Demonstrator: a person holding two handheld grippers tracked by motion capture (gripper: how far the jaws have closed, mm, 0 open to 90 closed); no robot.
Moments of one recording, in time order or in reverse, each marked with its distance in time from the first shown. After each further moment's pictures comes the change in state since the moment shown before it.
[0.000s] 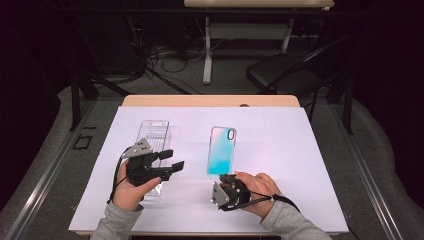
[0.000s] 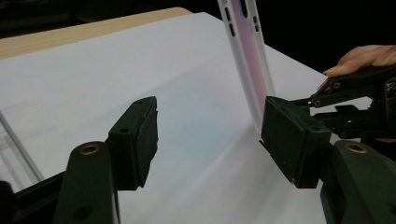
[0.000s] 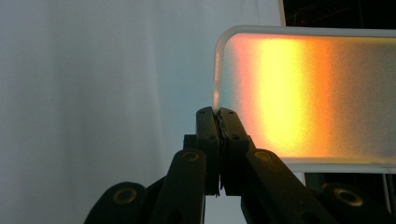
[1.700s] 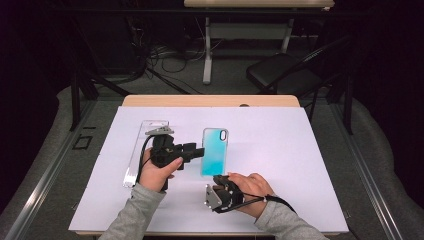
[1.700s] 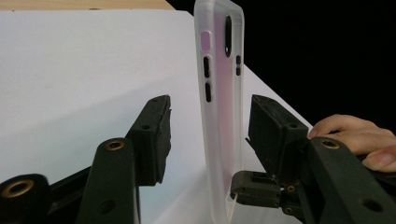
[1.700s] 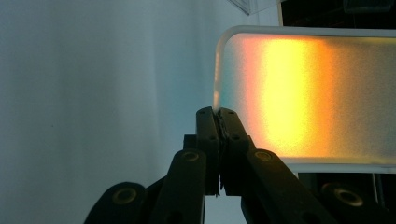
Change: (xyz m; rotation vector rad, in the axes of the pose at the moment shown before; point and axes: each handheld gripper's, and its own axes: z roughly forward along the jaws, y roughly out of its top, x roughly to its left) left arm 0.005 0.030 0.055 0.030 -0.120 -0.241; right arm 0.007 0.013 0.008 -0.024 -0.013 -0.031
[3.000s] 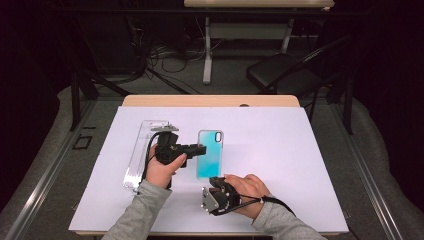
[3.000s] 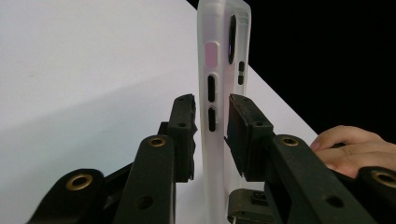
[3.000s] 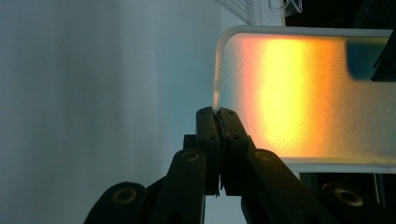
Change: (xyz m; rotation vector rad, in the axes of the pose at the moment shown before) left arm 0.006 0.003 0.013 0.039 -0.022 -0.057; right arm 0.004 0.007 0.001 -0.024 0.009 -0.019
